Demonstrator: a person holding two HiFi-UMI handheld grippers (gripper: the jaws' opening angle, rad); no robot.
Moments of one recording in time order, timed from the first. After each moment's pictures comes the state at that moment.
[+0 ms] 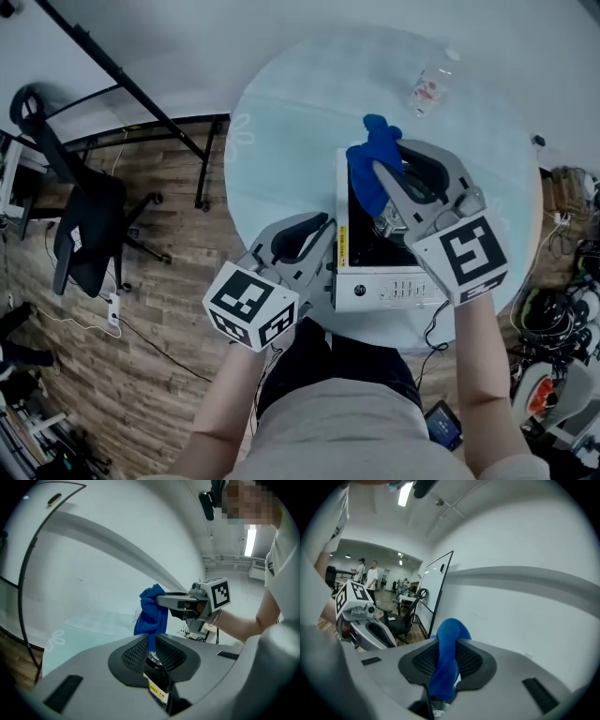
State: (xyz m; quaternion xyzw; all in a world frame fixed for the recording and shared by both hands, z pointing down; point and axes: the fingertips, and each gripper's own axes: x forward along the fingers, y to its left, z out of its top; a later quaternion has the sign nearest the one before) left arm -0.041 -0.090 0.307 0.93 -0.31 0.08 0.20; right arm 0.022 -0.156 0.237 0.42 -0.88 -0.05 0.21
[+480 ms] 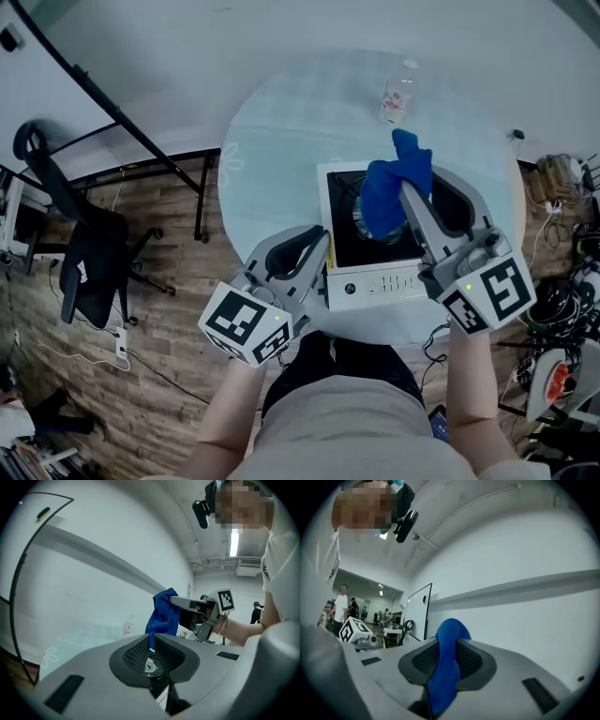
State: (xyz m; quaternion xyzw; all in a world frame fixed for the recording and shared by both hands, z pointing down) left arm -0.028 -0.055 0.252 0.95 -0.28 0.03 0.14; right arm 0.077 -0.079 0.162 0.50 -0.86 -0.02 0.01
